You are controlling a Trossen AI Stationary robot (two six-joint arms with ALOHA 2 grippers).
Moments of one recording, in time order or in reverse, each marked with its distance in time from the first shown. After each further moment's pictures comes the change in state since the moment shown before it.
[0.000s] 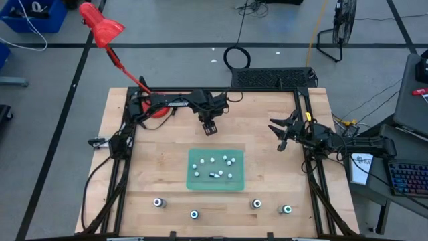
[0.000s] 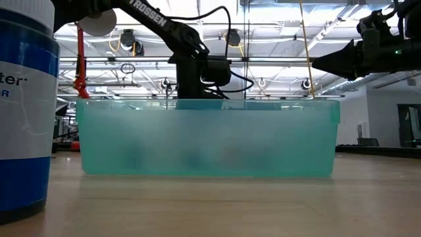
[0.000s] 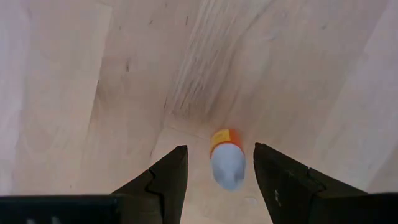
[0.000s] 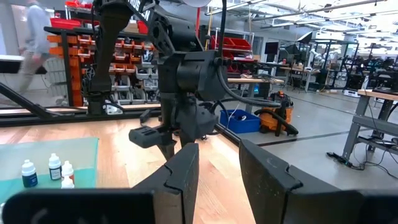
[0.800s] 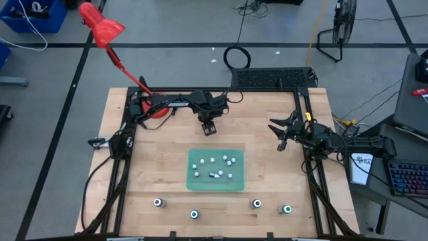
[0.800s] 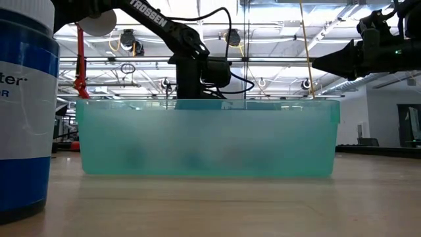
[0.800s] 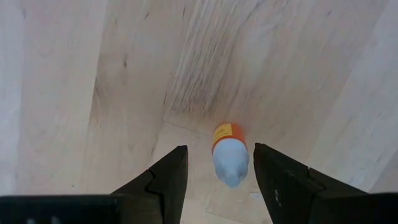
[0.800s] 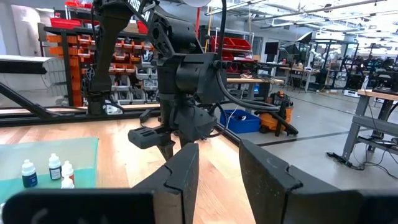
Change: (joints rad) left arm 0.000 0.005 0.000 -0.015 -0.010 0.031; right arm 0.000 0.000 0.000 0.000 0.000 0.000
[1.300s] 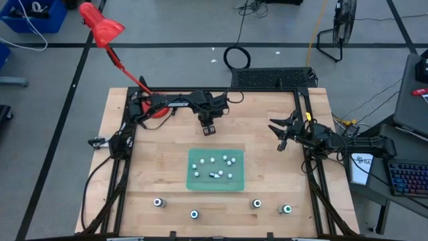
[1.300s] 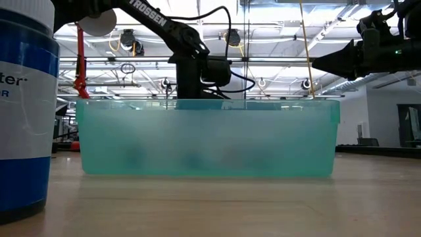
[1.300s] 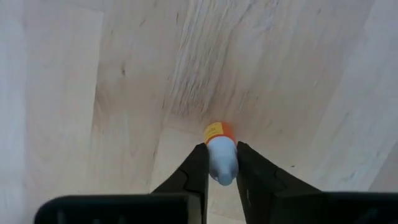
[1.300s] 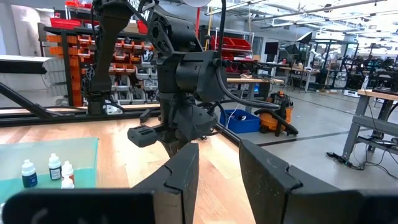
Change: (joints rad) left arm -0.001 -0.001 0.000 0.007 0.000 0.052; right arm 0.000 0.000 0.000 0.000 0.000 0.000
